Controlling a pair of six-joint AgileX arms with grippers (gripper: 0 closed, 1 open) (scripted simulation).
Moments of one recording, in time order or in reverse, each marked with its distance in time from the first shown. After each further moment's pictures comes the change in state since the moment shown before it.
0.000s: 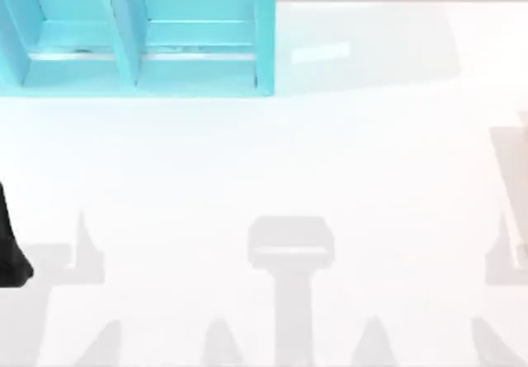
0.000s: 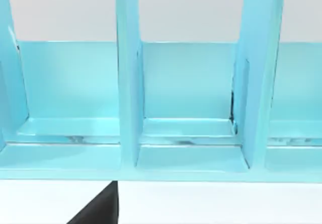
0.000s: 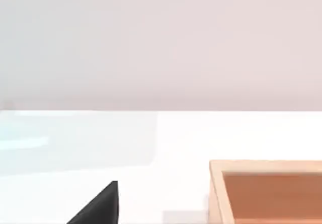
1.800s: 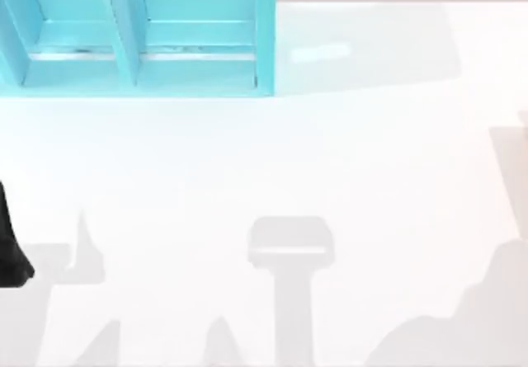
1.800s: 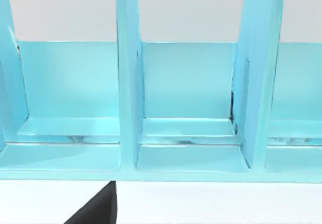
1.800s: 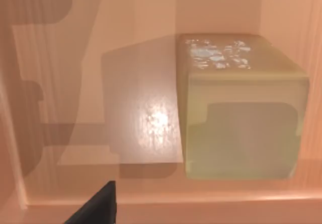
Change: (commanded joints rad) left arm 0.000 0.000 0.000 0.000 0.000 0.000; right arm -0.550 1.653 1.326 -1.240 0.006 -0.514
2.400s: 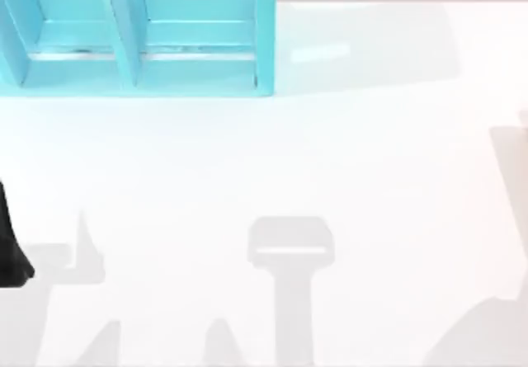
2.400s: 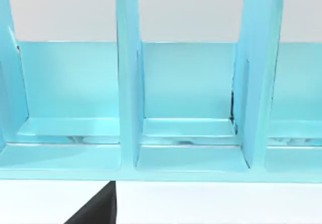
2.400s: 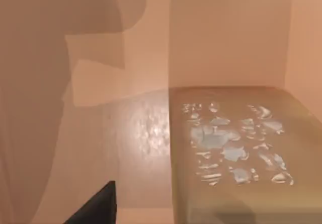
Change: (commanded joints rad) left arm 0.000 0.000 0.000 0.000 0.000 0.000; right arm 0.003 0.071 -0.196 0.283 0.000 0.004
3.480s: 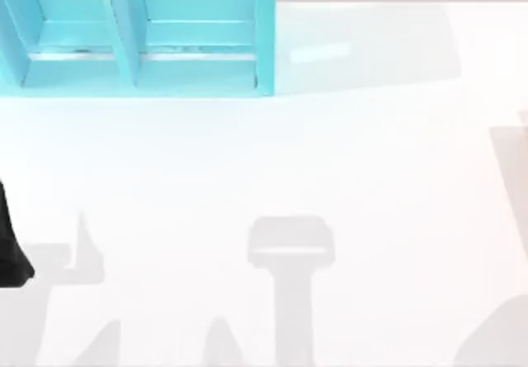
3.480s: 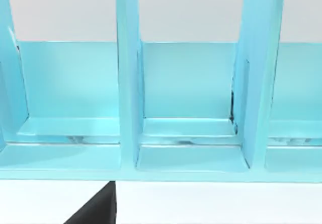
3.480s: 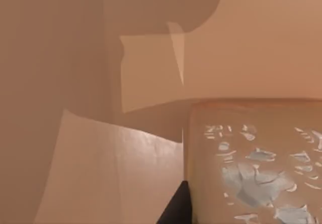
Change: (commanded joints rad) left arm 0.000 0.000 0.000 0.000 0.000 0.000; right arm -0.001 0.039 -0.092 0.115 0.000 0.000
